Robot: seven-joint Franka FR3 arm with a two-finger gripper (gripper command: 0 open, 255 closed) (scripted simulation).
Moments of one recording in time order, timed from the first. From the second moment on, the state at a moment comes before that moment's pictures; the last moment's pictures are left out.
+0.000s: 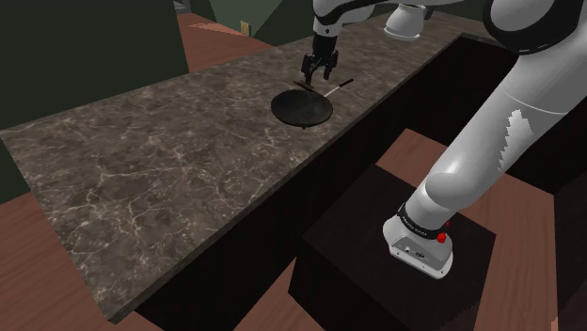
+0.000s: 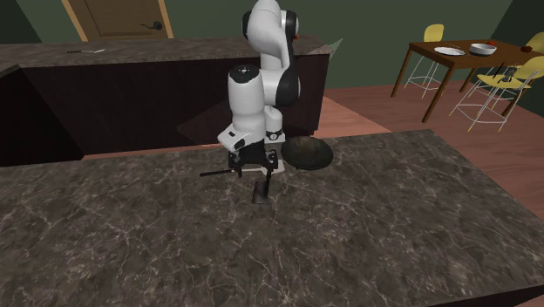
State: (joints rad) arm -0.07 -0.03 -0.16 -2.01 0.02 1.98 -0.07
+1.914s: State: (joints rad) arm -0.08 0.09 -0.17 -1.85 0.19 1.85 -0.09
